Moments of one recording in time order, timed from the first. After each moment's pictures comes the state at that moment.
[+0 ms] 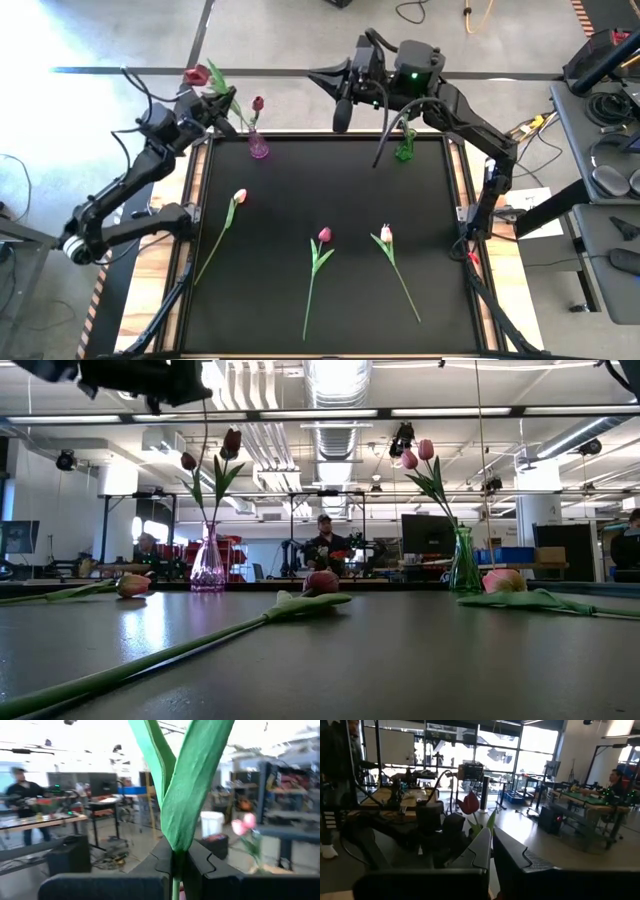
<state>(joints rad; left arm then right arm) 0.91 0.82 0.75 0.29 0.13 0.04 -0.29 1.82 2.36 -0.46 -0.03 -0.12</state>
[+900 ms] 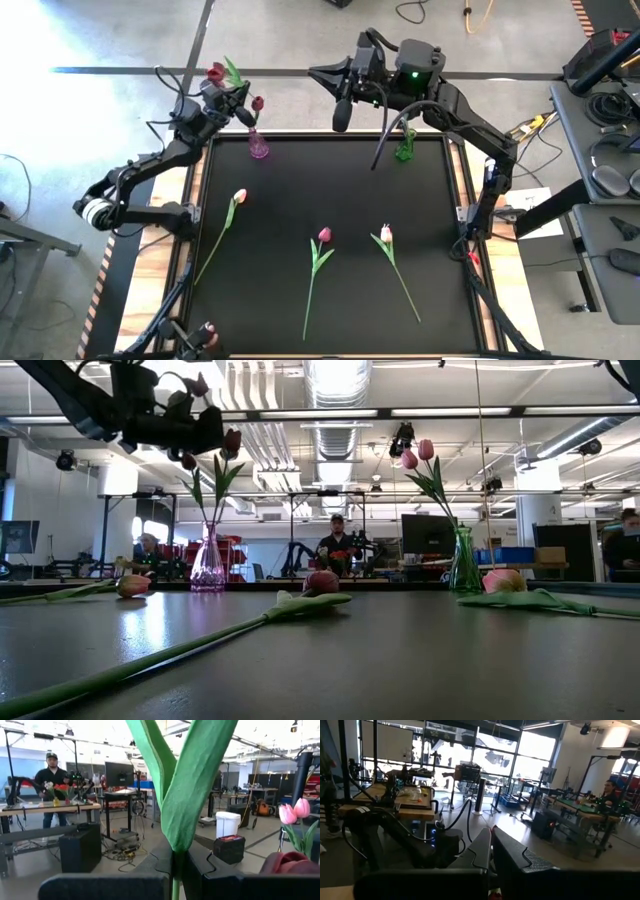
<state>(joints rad) 1.02 1.19 0.65 0.75 0.15 -0.03 -0.29 1.82 2.36 -0.45 -0.02 -0.19</state>
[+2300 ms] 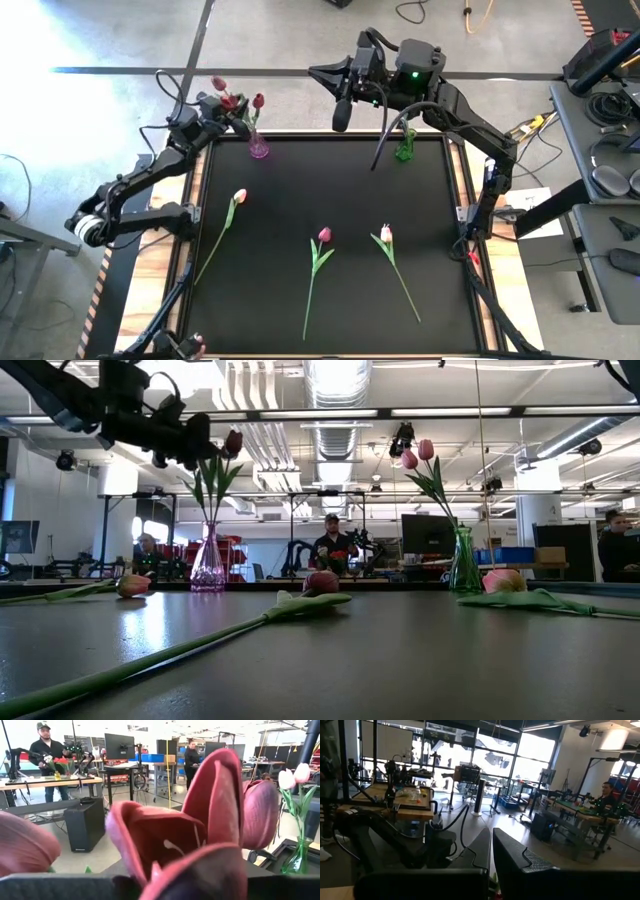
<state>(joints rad) 1.02 1.04 0.57 0.52 0.14 0.00 -0.29 1.82 2.36 -0.44 -0.02 -0.20</state>
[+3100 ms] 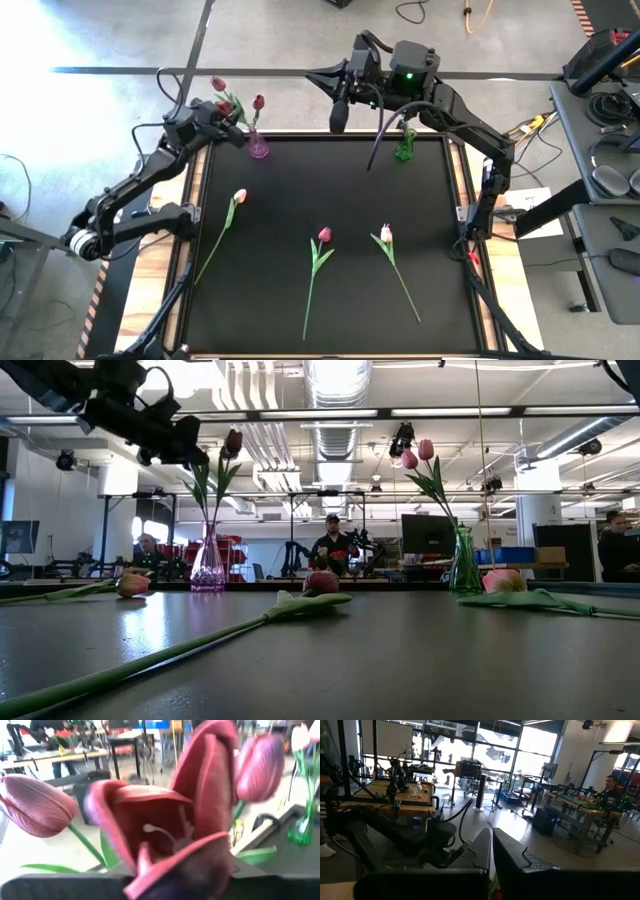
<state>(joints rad) 1.02 0.90 0.61 0.18 0.10 0.08 -0.29 1.84 2.36 -0.46 -0.02 -0.18</state>
